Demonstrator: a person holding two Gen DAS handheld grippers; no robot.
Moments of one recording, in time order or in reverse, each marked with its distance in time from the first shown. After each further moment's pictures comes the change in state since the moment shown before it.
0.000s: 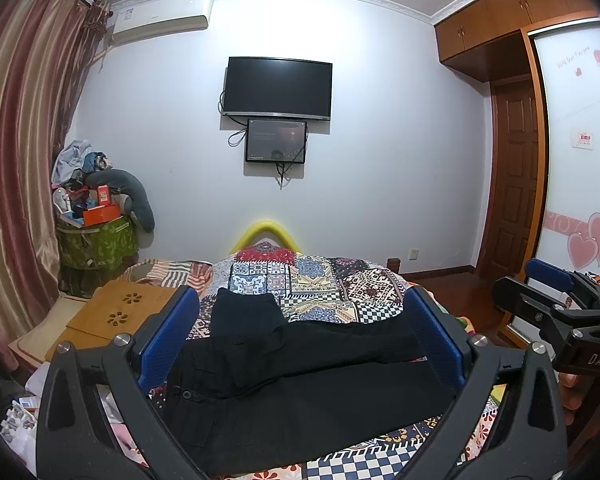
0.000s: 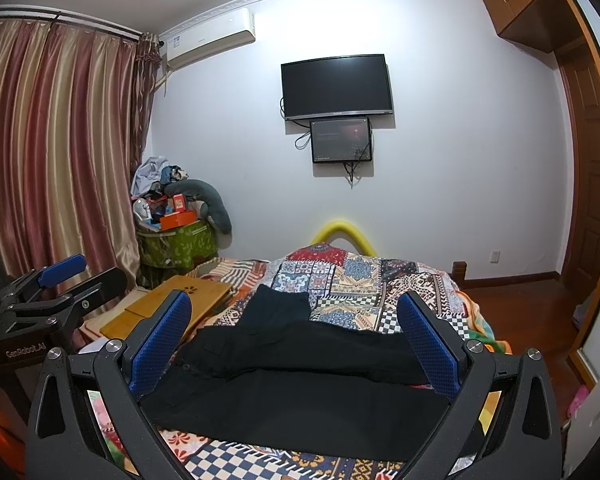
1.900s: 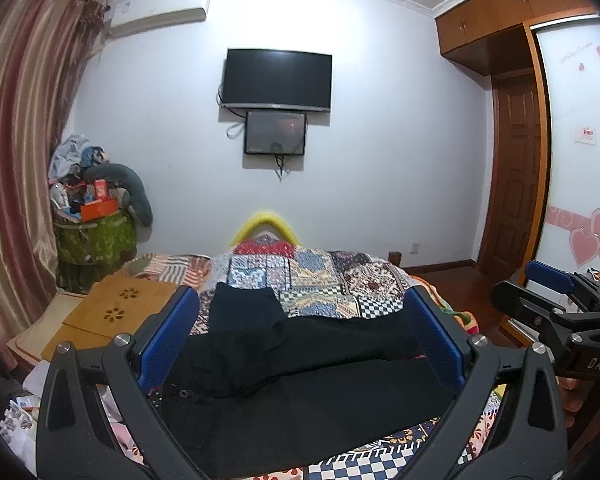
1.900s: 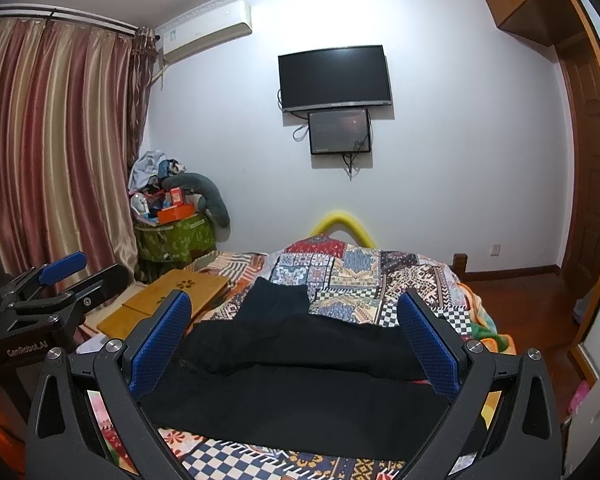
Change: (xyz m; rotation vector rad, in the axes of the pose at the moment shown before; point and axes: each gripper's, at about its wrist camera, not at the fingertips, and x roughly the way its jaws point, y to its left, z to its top) left arm 0.026 0.002 -0.003 0.002 0.038 -0.008; right arm 0.014 -0.005 -0.003 0.006 0.036 -0.009
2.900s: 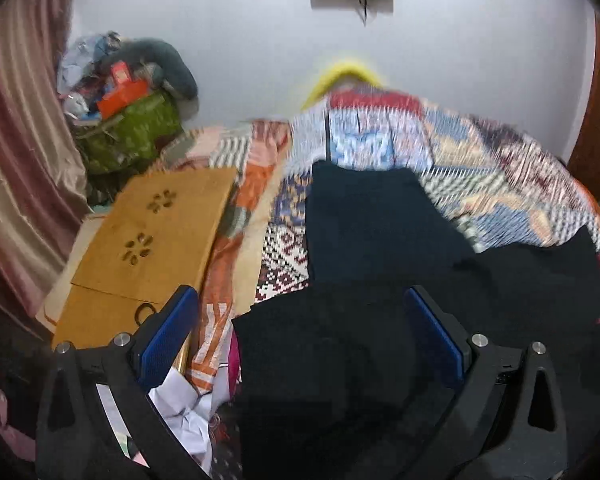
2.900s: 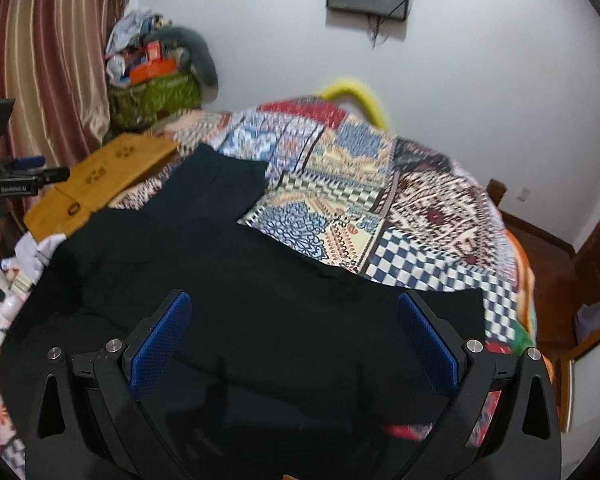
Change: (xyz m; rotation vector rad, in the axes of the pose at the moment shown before) left arm 0.347 0.199 -0.080 0.015 0.569 0.248; right arm 0.277 -0.104 -0.063 -0.169 0.519 0.049
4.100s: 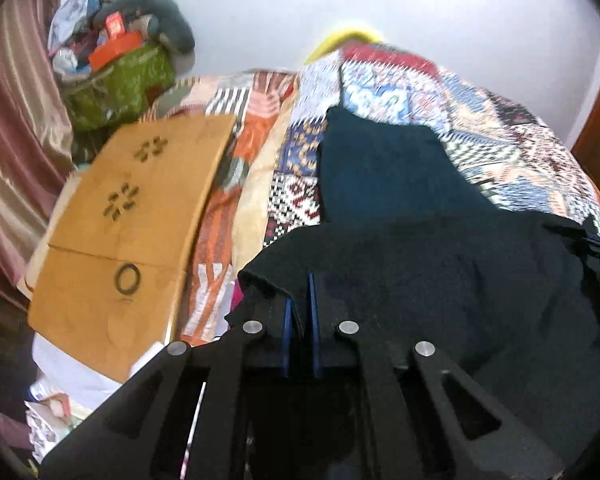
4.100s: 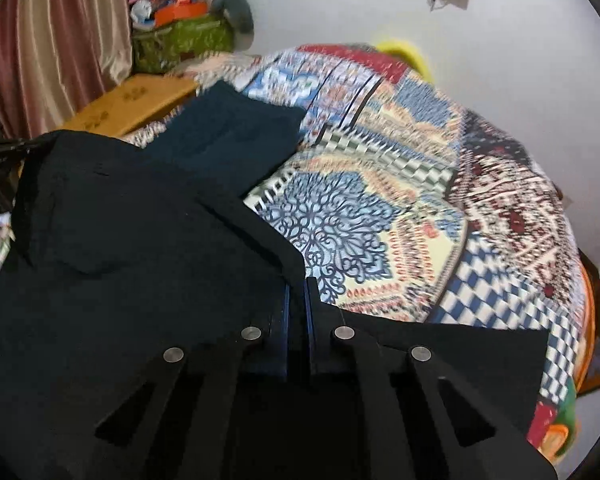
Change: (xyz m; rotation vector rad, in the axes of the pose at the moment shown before) left arm 0.020 0.026 -0.021 -0.047 0.097 -0.050; right arm 0.087 0.013 0.023 -0.115 0.123 0.091
